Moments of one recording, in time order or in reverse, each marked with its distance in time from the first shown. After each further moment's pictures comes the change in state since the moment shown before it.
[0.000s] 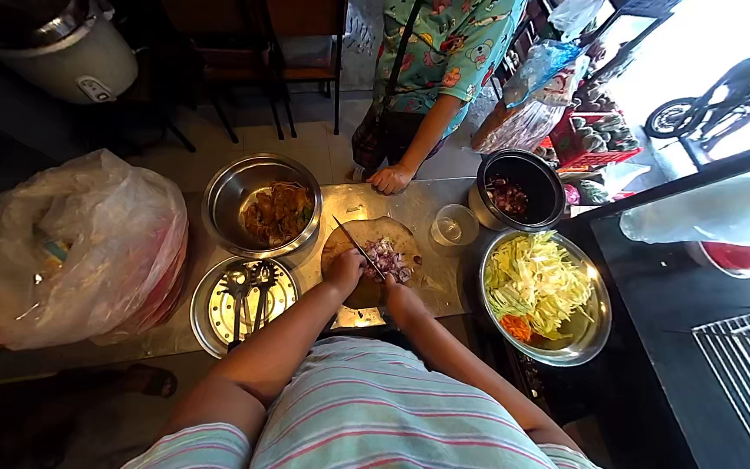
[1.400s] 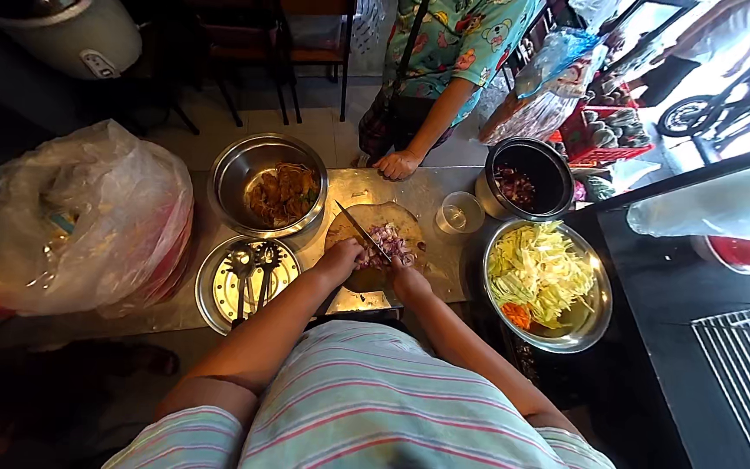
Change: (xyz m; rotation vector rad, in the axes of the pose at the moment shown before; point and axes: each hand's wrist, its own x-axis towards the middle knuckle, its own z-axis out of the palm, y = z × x) left_hand -0.035 -0.006 -0.016 -0.004 -0.050 0.109; right_hand 0.002 0.008 -0.003 -0.043 0.036 -0.019
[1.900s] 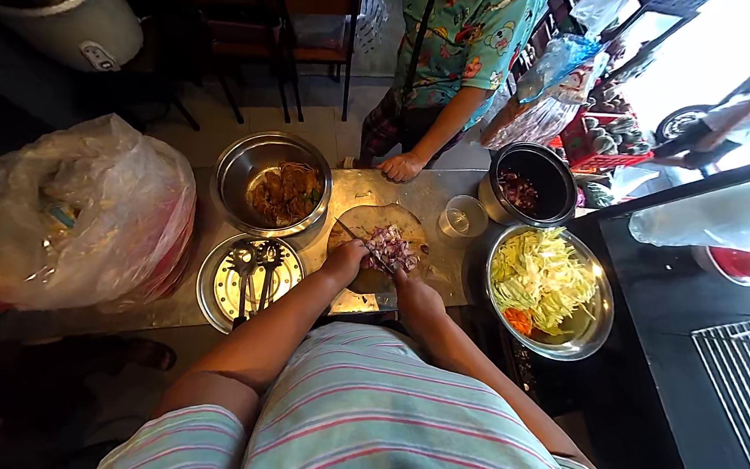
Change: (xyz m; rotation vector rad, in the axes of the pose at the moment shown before) left_hand 0.008 -0.003 0.007 0.059 0.026 0.007; right_hand -0.054 -0.026 -0.014 -0.154 0.014 0.059
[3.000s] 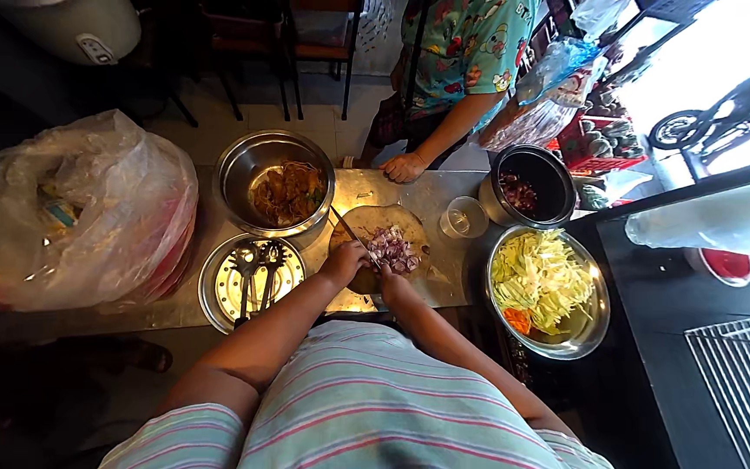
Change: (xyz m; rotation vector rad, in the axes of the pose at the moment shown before) left_hand -0.004 -0.020 0.011 -0.107 0.133 0.087; right_hand 0.050 -0.012 0.029 0.187 -0.037 -0.135
